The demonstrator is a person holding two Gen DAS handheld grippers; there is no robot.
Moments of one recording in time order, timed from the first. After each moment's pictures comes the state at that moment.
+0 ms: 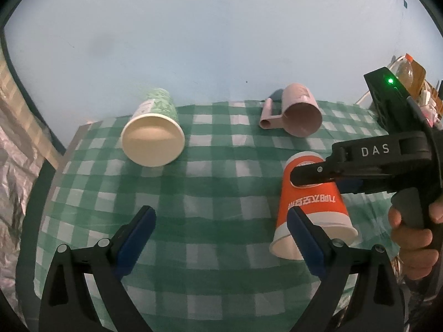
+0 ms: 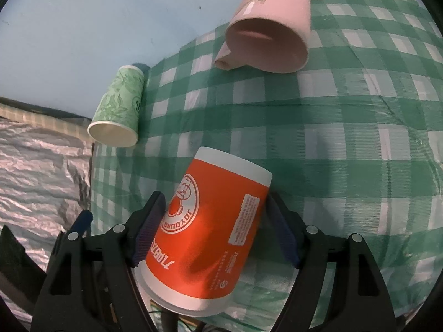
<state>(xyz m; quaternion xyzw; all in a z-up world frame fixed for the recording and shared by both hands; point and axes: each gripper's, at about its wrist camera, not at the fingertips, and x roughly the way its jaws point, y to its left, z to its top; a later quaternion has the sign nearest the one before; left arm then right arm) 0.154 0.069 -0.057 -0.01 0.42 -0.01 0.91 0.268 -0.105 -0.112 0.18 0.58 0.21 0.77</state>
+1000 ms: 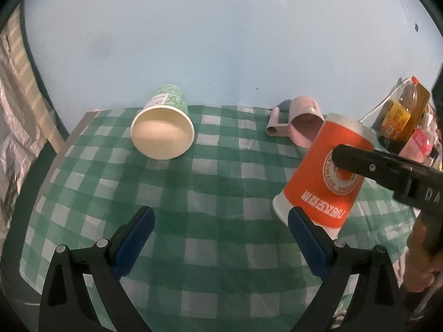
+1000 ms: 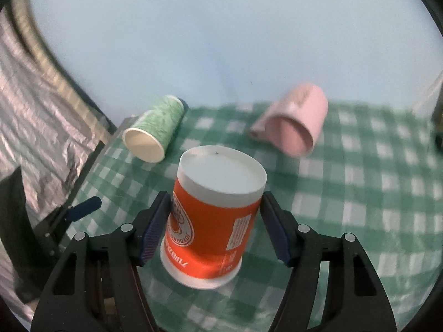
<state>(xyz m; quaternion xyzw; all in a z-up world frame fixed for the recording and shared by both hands) 0.141 0.082 -0.058 -0.06 0.40 0.00 0.91 0.210 -0.093 -0.049 0.03 0.39 0.24 0.89</state>
